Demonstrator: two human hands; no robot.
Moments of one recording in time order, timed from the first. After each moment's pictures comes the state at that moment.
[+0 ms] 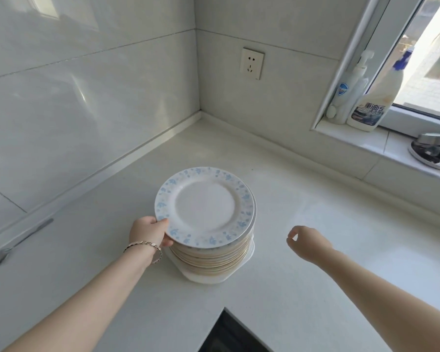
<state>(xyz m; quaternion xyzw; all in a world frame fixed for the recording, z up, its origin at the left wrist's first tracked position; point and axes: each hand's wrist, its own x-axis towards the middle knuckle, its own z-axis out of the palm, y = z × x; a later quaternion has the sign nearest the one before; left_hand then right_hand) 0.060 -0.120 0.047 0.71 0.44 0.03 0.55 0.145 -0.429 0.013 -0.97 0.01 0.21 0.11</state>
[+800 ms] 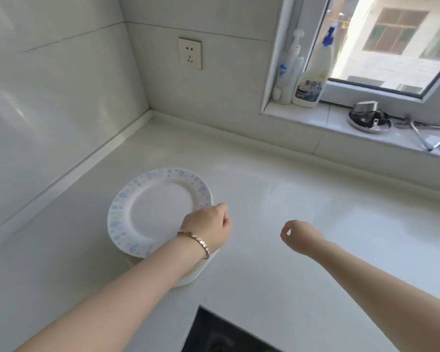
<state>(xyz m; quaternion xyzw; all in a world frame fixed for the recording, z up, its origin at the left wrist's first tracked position) 0.098 -0.277 0.081 0.98 -0.05 -0.10 0.15 0.122 -0.498 0.007 -0.96 0.08 0.22 0.14</state>
